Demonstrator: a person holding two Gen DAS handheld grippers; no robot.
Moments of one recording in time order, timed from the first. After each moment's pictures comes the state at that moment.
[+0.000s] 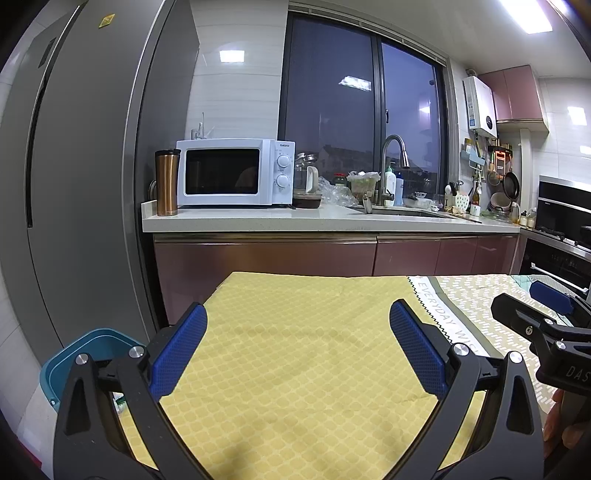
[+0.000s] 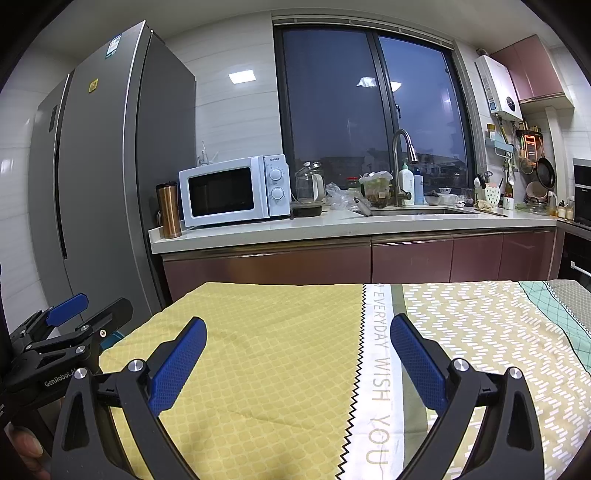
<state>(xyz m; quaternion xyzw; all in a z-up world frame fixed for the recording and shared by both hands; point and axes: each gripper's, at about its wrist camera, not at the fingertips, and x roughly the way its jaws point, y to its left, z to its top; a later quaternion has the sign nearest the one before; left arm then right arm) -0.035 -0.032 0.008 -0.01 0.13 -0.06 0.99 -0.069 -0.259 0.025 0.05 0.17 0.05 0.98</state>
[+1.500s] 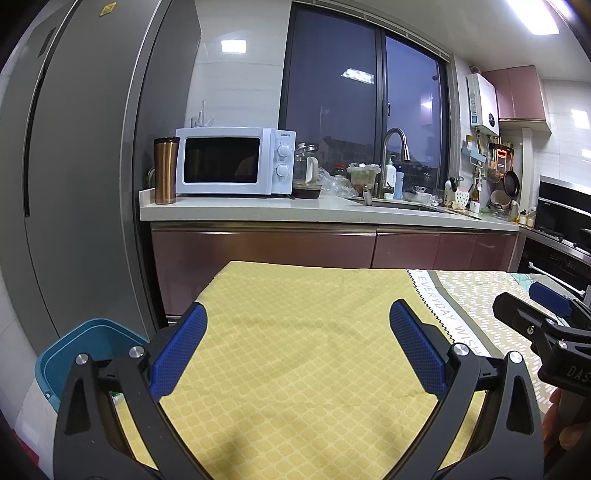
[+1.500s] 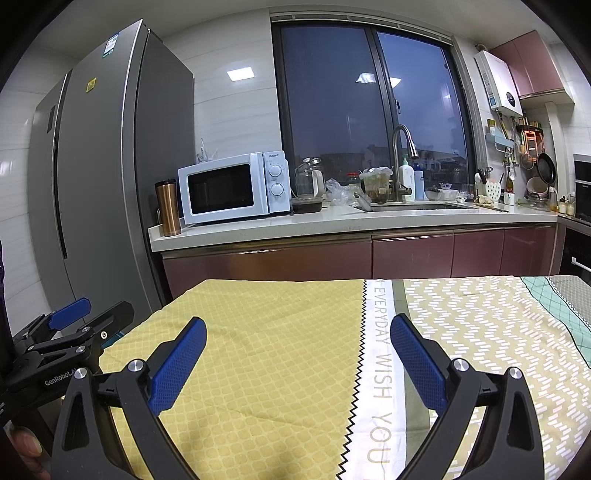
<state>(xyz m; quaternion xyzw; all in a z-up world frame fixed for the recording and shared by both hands) -0.037 -0.030 -0.004 -0.02 0.15 -0.06 0.99 -0.068 -0.259 0.021 0.05 0.17 0.05 0.98</state>
